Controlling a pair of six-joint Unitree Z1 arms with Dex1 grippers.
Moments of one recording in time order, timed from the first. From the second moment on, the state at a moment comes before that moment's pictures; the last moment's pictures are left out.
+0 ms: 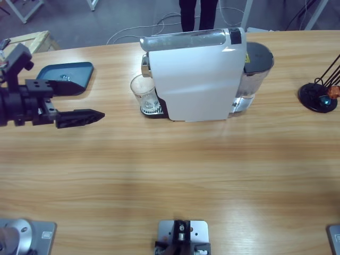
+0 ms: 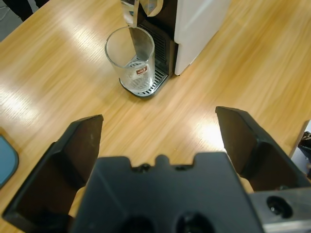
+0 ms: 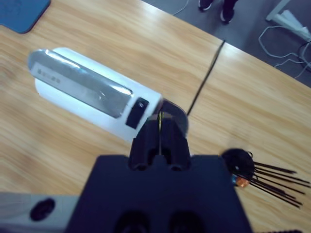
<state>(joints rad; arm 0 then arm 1) -0.59 1.26 -0.72 0.14 -0.30 0.25 0.66 1.77 -1.97 1.06 -0.15 0.12</state>
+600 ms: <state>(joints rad) -0.59 1.26 -0.72 0.14 -0.29 0.25 0.66 1.97 -2.10 1.16 -0.09 0.13</state>
